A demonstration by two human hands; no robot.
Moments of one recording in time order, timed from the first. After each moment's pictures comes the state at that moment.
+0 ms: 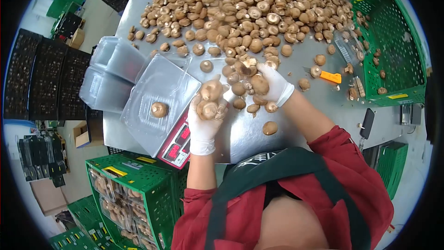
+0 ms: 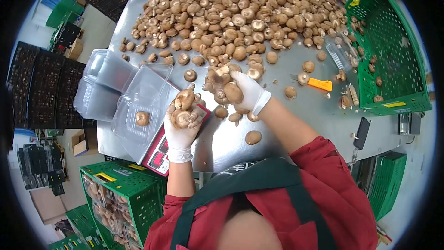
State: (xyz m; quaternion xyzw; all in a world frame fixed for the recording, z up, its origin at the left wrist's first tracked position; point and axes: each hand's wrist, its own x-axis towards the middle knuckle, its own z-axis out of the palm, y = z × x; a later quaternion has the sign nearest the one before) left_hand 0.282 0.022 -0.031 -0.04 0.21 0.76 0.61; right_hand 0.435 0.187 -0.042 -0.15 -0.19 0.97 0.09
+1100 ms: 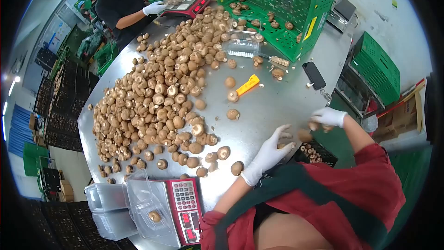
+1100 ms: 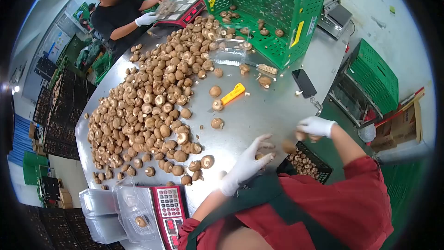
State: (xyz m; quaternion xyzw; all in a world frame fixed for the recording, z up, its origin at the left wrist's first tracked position) left_hand 0.524 0.078 -0.010 0.56 0.32 0.20 0.74; right_hand 0.815 0.064 0.003 -0.72 -0.44 0.54 0.00
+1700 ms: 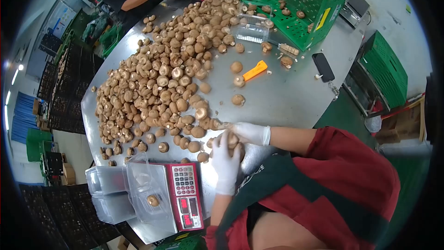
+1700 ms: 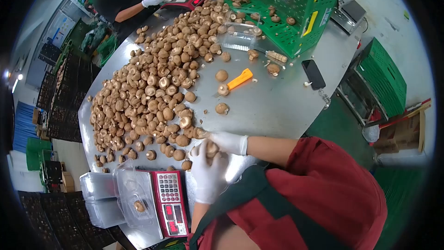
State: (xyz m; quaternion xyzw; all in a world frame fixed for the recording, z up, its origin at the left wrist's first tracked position) left_hand 0.421 0.052 -0.045 0.67 0.63 0.30 0.24; right_hand 0.550 0.130 -0.101 -0.33 -0.26 0.87 0.25
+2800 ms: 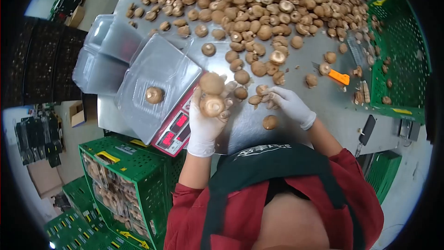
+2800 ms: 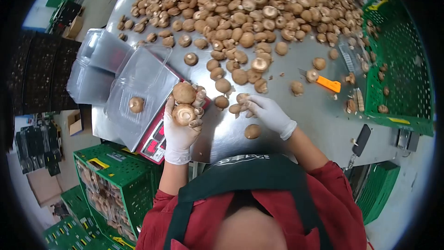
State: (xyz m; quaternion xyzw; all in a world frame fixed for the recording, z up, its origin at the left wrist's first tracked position) left_hand 0.289 0.005 -0.040 -0.09 0.15 0.73 0.66; right_hand 0.508 0.153 -0.073 -0.32 -0.61 0.72 0.05
